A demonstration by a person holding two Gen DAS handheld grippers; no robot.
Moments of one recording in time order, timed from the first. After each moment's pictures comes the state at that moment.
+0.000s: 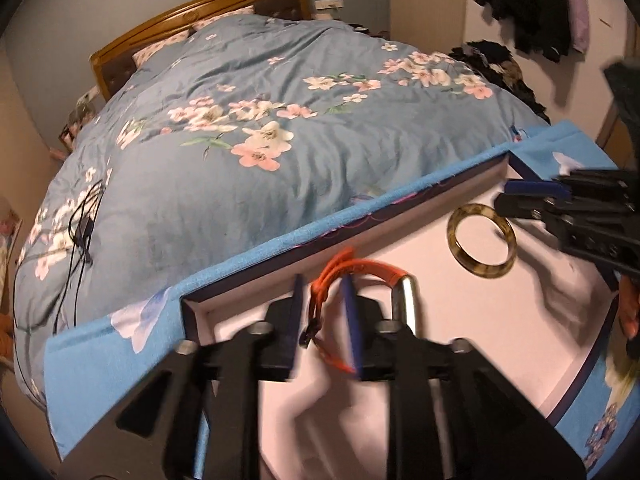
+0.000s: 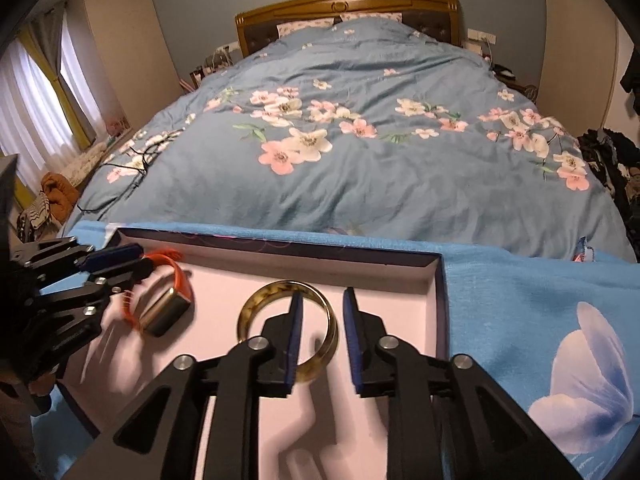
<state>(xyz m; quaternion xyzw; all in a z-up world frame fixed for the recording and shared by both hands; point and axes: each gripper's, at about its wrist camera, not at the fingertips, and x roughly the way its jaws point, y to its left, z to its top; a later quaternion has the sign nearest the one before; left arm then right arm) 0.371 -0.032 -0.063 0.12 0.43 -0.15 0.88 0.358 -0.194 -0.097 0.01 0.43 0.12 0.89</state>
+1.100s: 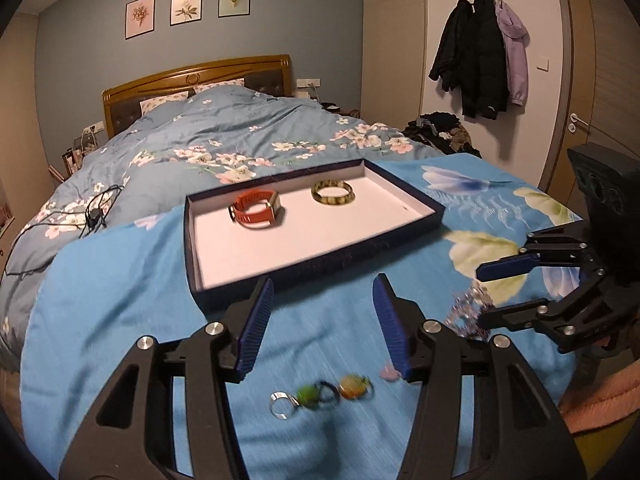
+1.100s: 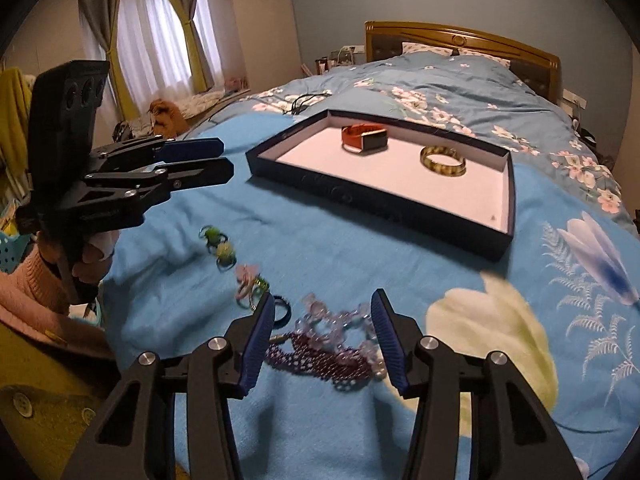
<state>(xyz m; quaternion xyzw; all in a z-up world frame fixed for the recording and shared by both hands) 0.092 -0.014 -0.041 0.06 0.29 -0.20 0.93 0.108 -0.185 -0.095 -0.08 0.39 0.30 0.87</state>
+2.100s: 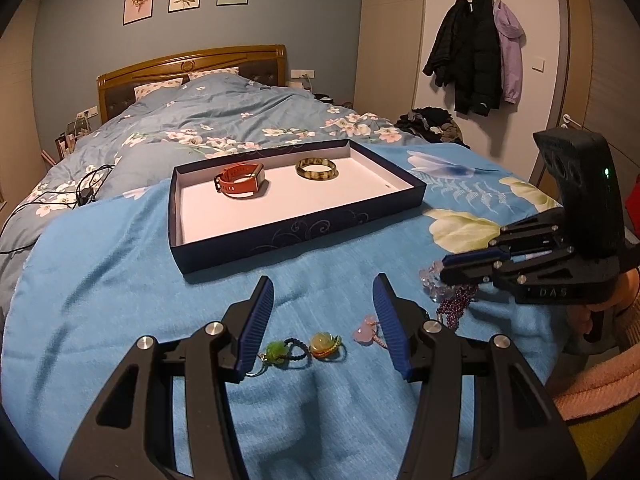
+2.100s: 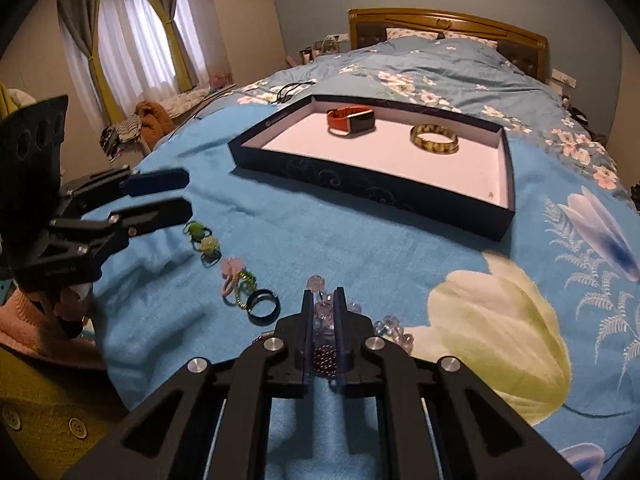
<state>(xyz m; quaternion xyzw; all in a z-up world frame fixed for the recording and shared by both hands) 0.077 -0.015 -0.054 0.04 0.31 -0.21 0.93 0.117 -0.187 -0.107 -0.06 0.41 0.28 0.87</state>
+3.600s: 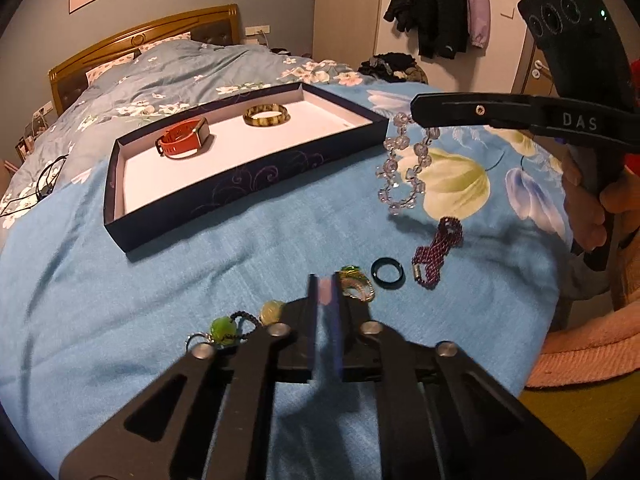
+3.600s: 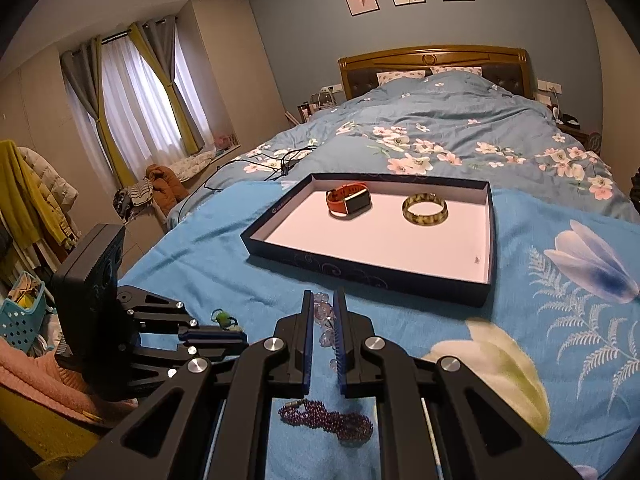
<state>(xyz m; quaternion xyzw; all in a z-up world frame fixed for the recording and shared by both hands) 0.087 -0.040 -0.078 0.09 0.38 -0.28 0.88 0.131 -0.202 -0.058 0.02 0.33 0.29 0.90</state>
